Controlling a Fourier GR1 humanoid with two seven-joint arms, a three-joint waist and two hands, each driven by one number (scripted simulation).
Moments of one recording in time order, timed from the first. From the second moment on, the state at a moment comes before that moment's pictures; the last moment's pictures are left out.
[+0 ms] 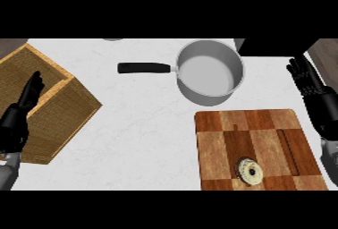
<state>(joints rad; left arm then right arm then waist) -0.14 0.62 -0.16 -1.40 0.18 0.27 -0.17 -0.24 -0.56 0.14 -1.51 -0.25 -0.09 -0.18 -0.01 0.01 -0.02</state>
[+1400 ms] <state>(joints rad) -0.17 0.48 -0.07 -1.66 0.30 0.33 0.17 -0.09 -0.83 0.14 -1.41 -0.02 0.28 -0.56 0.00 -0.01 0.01</state>
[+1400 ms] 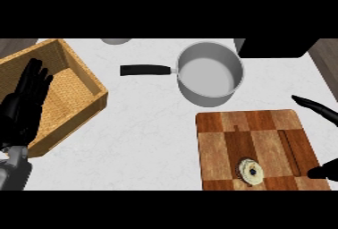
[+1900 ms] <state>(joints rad) -0.18 0.46 -0.06 -1.67 0.29 0.33 0.19 -0.10 -0.90 0.32 -1.72 0.15 0.38 -0.15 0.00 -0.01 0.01</state>
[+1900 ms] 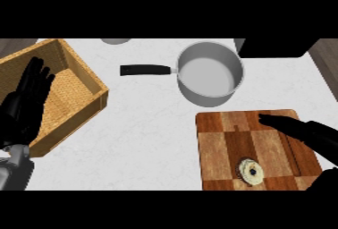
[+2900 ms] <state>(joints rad) -0.19 0.39 -0.01 -1.65 0.22 0.26 0.20 -0.02 -0.67 0.41 -1.77 0.44 0.38 0.08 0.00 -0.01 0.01</state>
